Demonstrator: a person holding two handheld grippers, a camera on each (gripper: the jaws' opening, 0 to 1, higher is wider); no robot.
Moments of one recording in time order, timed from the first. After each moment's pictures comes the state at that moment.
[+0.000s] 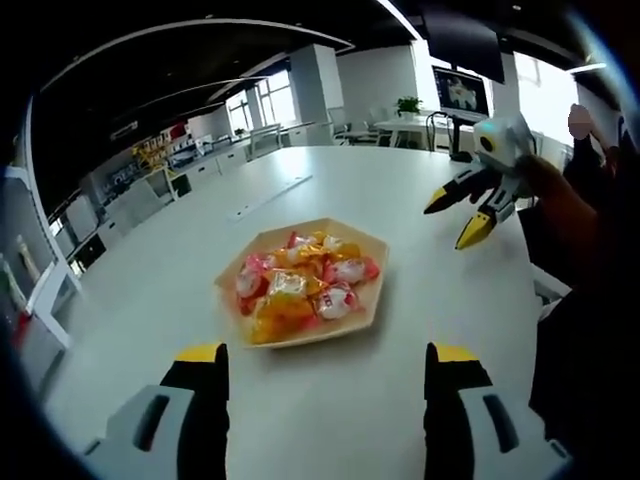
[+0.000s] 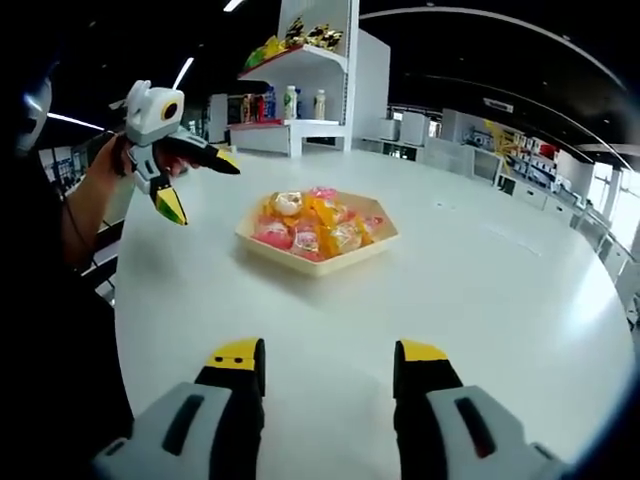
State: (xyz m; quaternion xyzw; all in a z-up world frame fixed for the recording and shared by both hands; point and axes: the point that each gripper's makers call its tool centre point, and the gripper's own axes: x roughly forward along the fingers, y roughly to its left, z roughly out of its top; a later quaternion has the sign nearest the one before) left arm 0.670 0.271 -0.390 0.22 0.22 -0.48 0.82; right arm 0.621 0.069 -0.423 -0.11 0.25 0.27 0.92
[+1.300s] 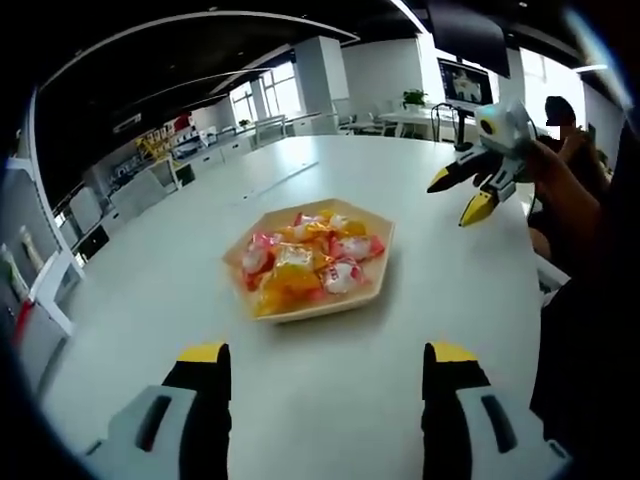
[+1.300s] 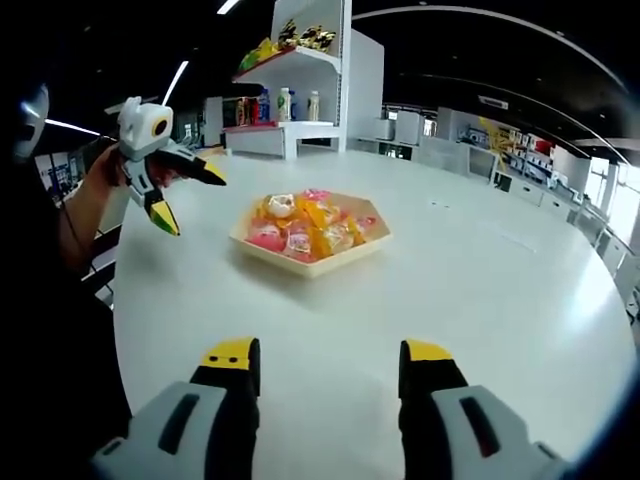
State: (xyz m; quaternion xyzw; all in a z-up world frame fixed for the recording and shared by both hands) left arm 0.667 0.290 -0.403 0.23 0.24 -0.47 0.82; right arm 0.623 0.063 -0.422 -0.10 0.25 0.26 0.93
